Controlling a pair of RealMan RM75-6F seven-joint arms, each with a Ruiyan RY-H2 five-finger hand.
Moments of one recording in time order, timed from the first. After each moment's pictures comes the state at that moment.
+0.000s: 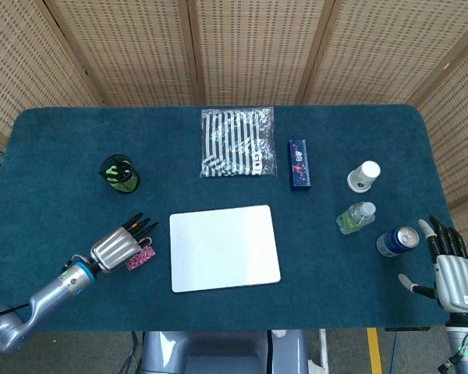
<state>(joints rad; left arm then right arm) -0.62 -1.36 0.07 -1.32 1.70 0.91 0.39 0.07 -1.12 0.10 -1.67 -1.43 1.46 0.04</state>
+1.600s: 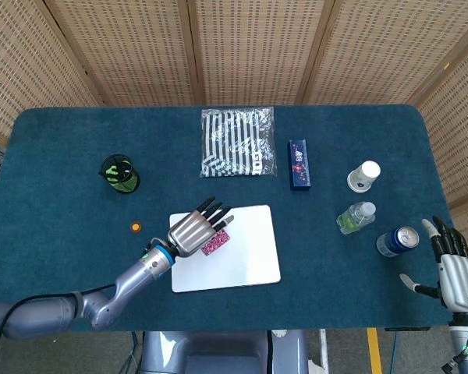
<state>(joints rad) -0.88 -1.61 -0.17 -1.48 1.21 0.77 0.84 0.07 -1.11 0.10 -1.68 -1.41 1.44 0.10</state>
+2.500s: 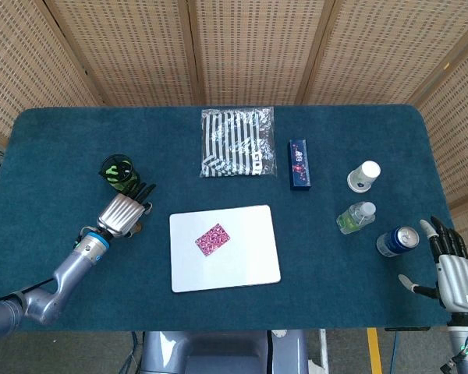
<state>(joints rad) -0.73 -1.46 -0.05 -1.27 1.29 0.84 0.37 0.07 -1.11 0.10 -1.69 -1.41 1.44 0.09</state>
